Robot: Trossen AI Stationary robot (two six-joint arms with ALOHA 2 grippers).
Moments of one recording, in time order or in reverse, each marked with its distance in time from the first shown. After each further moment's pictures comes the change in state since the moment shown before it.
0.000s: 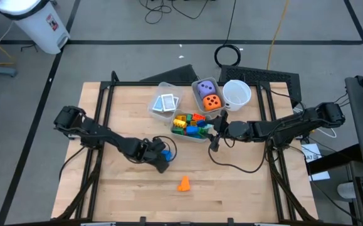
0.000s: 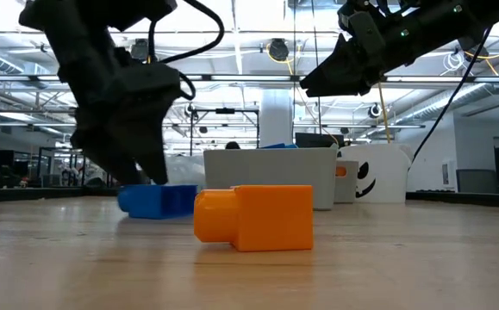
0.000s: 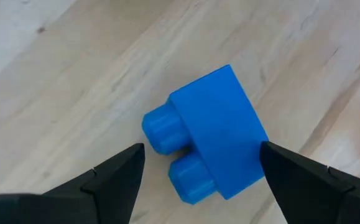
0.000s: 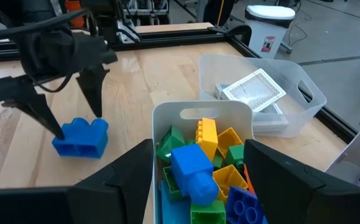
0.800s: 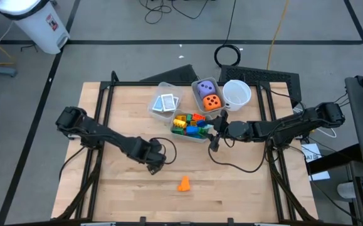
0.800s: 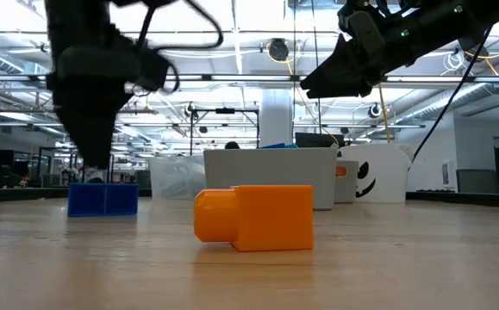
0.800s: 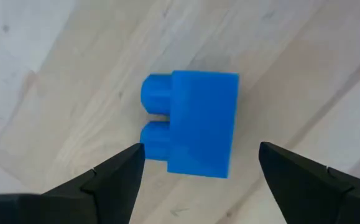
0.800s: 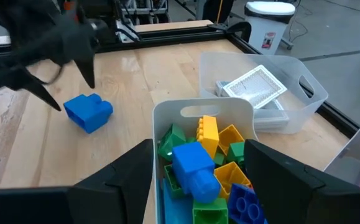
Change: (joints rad) left arm -0.004 -0.008 0.208 -0.435 0.068 0.070; right arm 0.002 0.000 0.000 -0.008 -0.001 0.026
